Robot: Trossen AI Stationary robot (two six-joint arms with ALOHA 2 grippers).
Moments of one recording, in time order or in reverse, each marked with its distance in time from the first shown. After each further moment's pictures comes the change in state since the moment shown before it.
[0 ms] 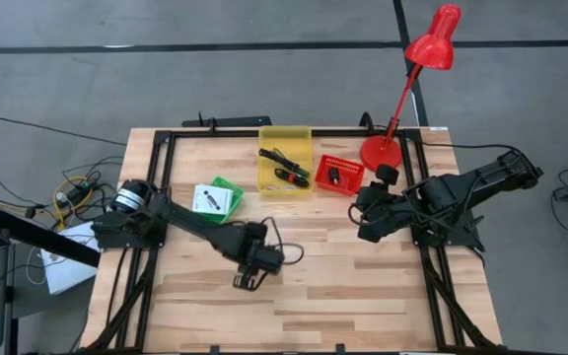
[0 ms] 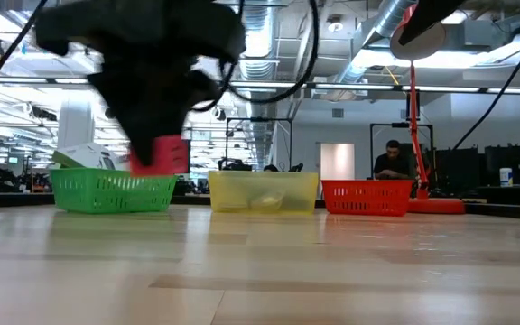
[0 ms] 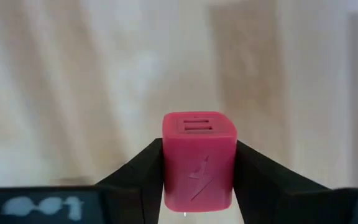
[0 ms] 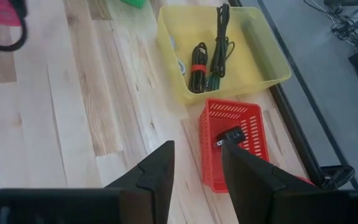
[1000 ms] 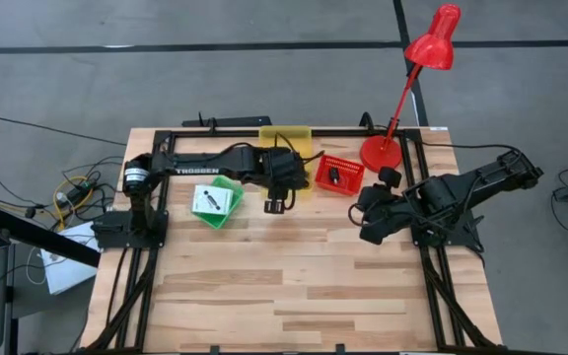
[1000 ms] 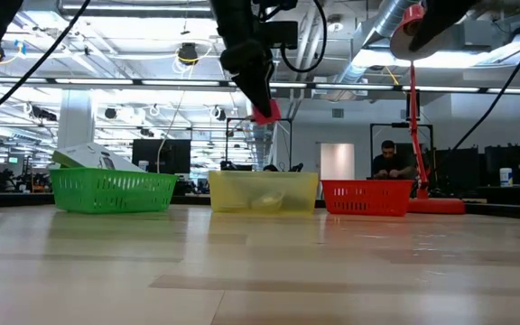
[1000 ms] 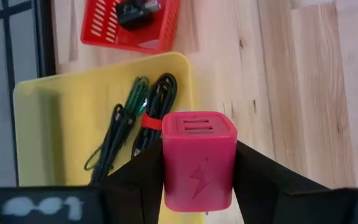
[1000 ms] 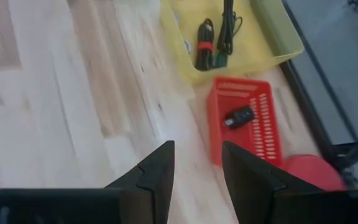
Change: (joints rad) left arm 0.460 0.000 0.314 0.025 -0.090 0.445; right arm 0.004 0.000 0.000 -0.059 -0.058 0.092
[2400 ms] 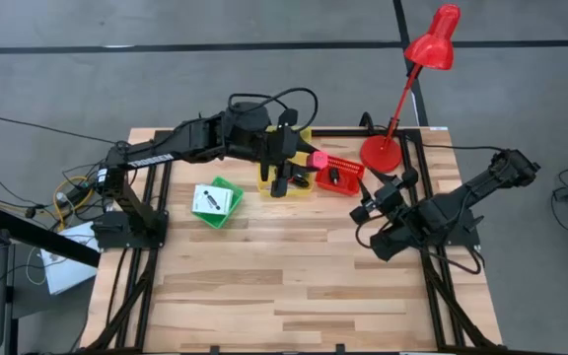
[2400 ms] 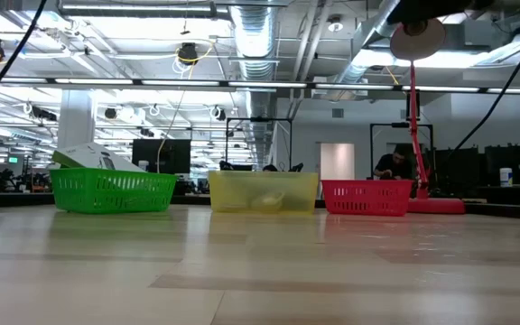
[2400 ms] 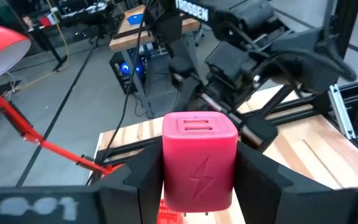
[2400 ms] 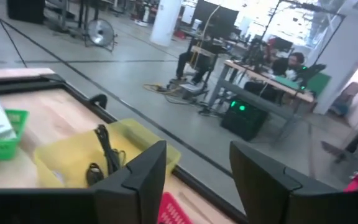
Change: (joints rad) left arm -0.004 -0.194 0.226 0.401 0.357 -0.015; right arm 0.135 0.002 -0.200 0.162 0.865 0.380
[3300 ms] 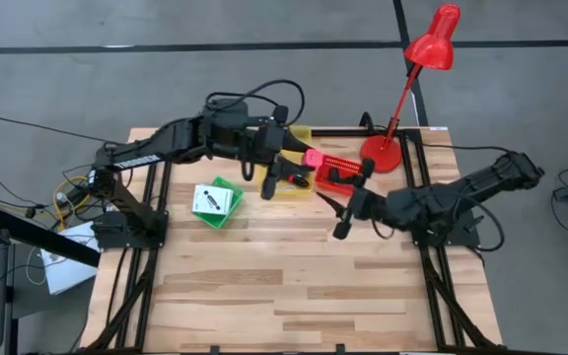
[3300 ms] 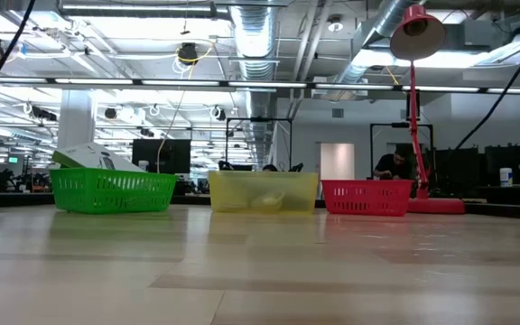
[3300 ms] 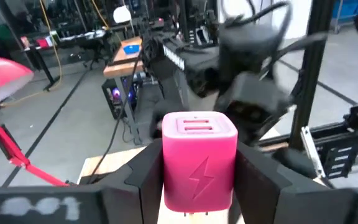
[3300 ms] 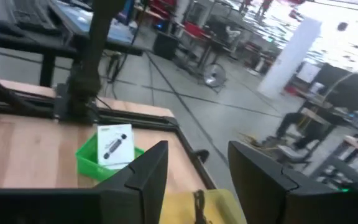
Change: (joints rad) left arm -0.032 -0.062 -0.002 0.062 0.036 -0.108; right arm -0.146 -0.024 0.002 1.041 -0.634 -1.193
